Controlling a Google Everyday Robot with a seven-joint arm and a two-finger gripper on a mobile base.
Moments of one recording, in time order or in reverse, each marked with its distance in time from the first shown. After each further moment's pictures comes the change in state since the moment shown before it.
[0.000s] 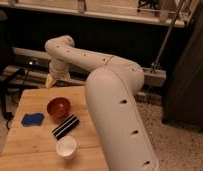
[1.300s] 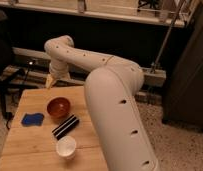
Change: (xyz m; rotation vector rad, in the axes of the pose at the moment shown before) arm -0.006 0.007 0.006 0.016 -0.006 -0.068
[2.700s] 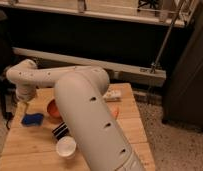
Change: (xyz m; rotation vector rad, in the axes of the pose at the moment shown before) arm -0.006 0.176 0.106 -0.078 0.046 -0.588
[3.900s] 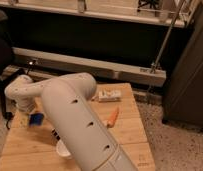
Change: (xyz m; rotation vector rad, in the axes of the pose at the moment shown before) arm 0.008 0.009 0.081 0.035 0.095 -0.047
